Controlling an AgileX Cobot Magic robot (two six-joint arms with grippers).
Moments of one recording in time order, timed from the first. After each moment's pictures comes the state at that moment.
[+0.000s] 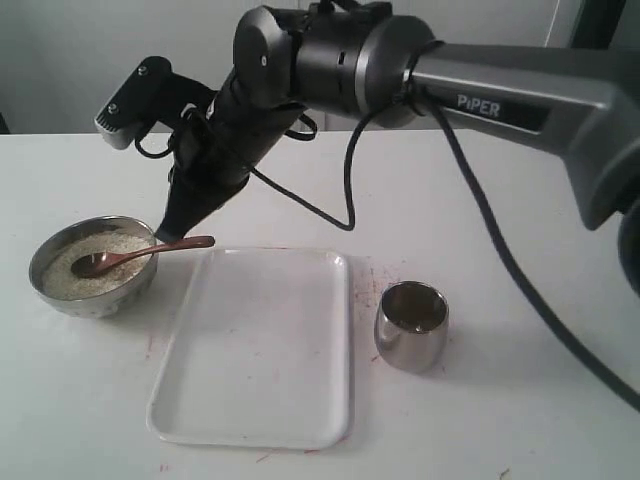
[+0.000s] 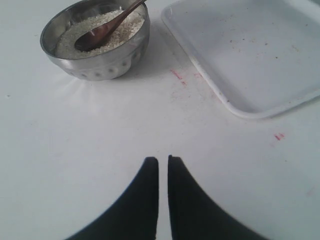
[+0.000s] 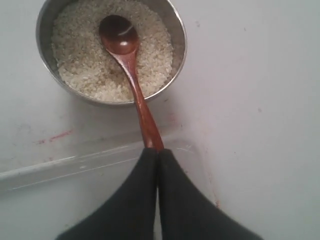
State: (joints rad) left arm -0.05 0.00 -0.02 -0.26 0.38 0.39; right arm 0.61 2.09 -1.84 0.26 0.74 -0.71
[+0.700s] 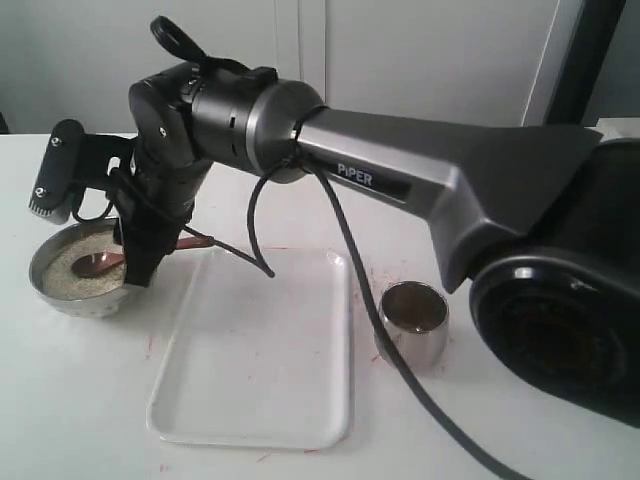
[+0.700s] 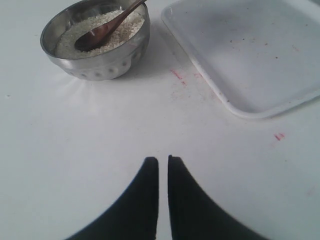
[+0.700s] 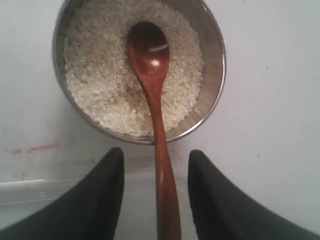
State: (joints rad) left arm -0.05 0.00 -0.02 -0.26 0.38 0.39; right arm 0.74 2.26 -2.05 -0.01 0.80 -0.71
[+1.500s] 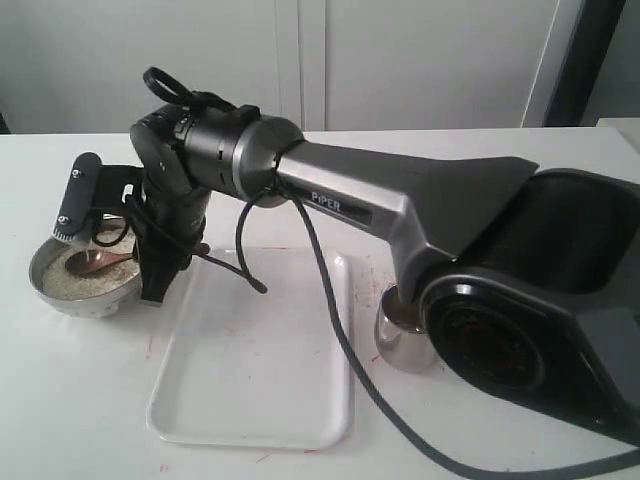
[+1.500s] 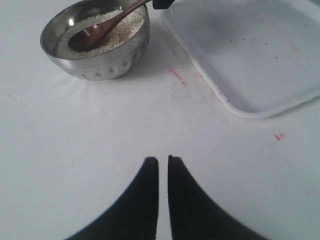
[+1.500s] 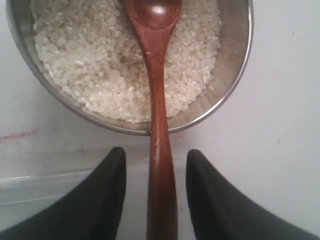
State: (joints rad) left arm -0.05 0.00 -0.02 -0.26 0.38 0.39; right arm 0.74 2.37 -2.12 -0.08 0.83 -0.66
